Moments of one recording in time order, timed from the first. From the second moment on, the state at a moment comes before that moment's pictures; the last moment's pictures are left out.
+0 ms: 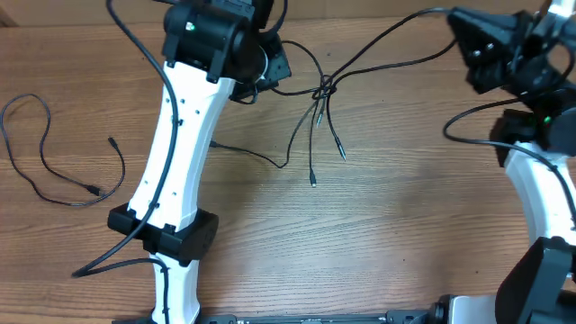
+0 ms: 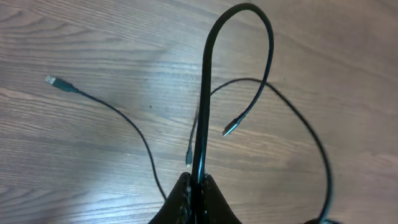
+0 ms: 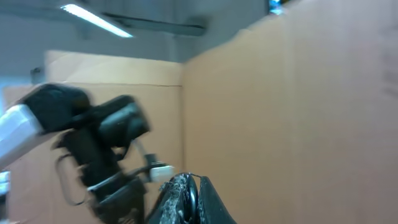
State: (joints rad) left arm -0.42 2.11 2.67 -1.69 0.03 -0.71; right arm -0.23 1.58 1.13 1.43 -1.02 0.98
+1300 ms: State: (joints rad) left arm -0.50 2.11 2.66 -1.56 0.29 -0.52; right arm -0.34 1.58 1.13 -0.12 -1.19 0.44
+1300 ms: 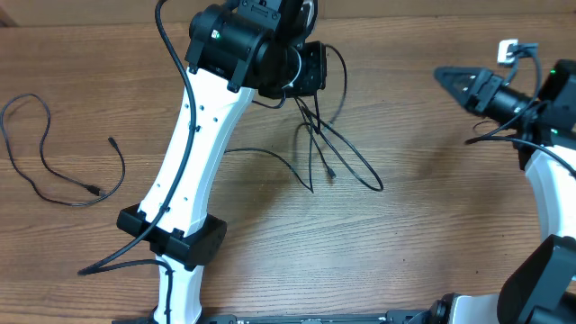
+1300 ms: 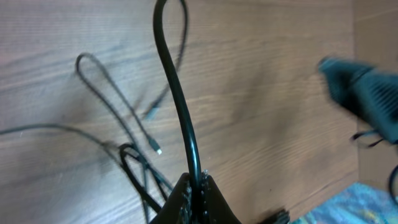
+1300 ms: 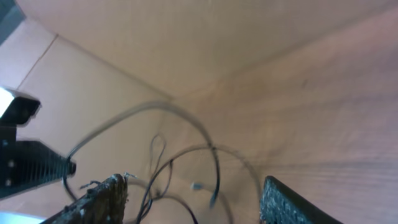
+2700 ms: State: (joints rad) left arm -0.50 2.11 2.66 -1.51 0.26 -0.52; right arm 0.19 1.58 1.13 -0.51 -1.01 0.22
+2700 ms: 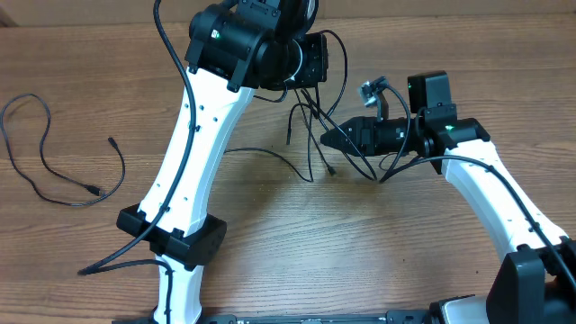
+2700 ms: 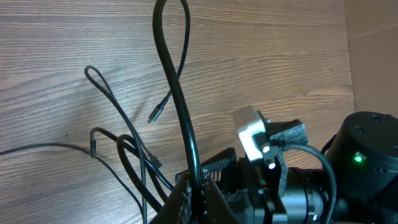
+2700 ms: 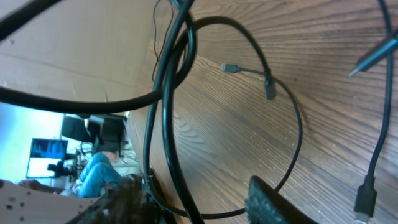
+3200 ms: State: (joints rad) left arm -0.50 2.11 2.66 -1.51 0.26 -0.52; right arm 0.22 1.58 1.13 -0.50 -0.96 0.20
